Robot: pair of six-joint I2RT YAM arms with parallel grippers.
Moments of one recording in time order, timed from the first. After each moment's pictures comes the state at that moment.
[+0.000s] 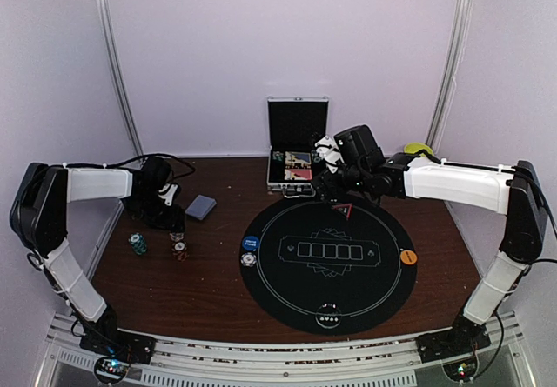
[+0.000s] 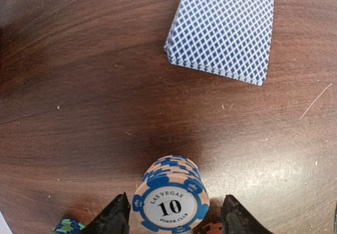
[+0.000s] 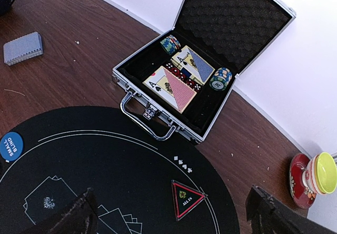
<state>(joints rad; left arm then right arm) -0.25 1.69 1.04 -0.57 0.00 -0.12 0.72 1.68 1.30 -0.23 0.33 -0.17</state>
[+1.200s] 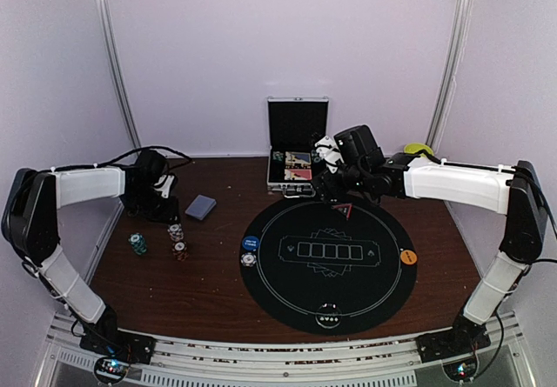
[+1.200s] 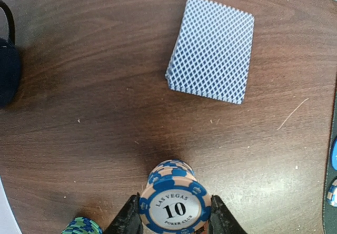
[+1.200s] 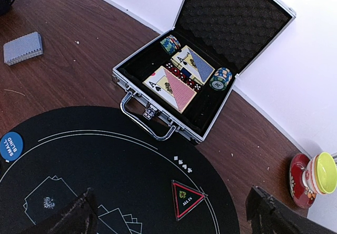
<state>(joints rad) -0.25 1.61 1.04 -0.55 0.00 -0.12 0.72 1.68 1.30 -0.23 0.33 -0.17</state>
